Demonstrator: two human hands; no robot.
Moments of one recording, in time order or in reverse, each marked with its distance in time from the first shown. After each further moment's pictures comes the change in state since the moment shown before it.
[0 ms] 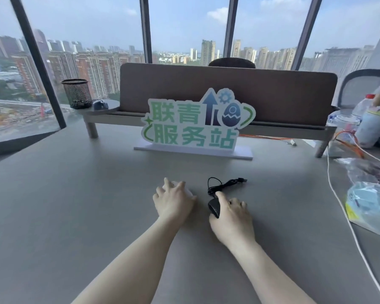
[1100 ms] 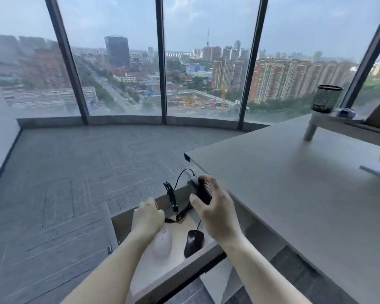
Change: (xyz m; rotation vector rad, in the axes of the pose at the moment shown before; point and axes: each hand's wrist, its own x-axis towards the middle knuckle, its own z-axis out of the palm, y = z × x) left_hand -0.291 -0.516 -0.155 -0.250 0.351 -0.891; right_hand -0.277 -0.418 0.071 0.871 -0.557 -0.845
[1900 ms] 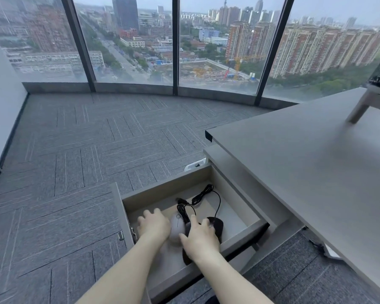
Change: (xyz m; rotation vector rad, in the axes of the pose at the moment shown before) left_hand 0.039 -0.078 0.072 0.298 -0.202 -0.258; right_hand -0.007 0.113 0.157 -0.640 -0.520 0.431
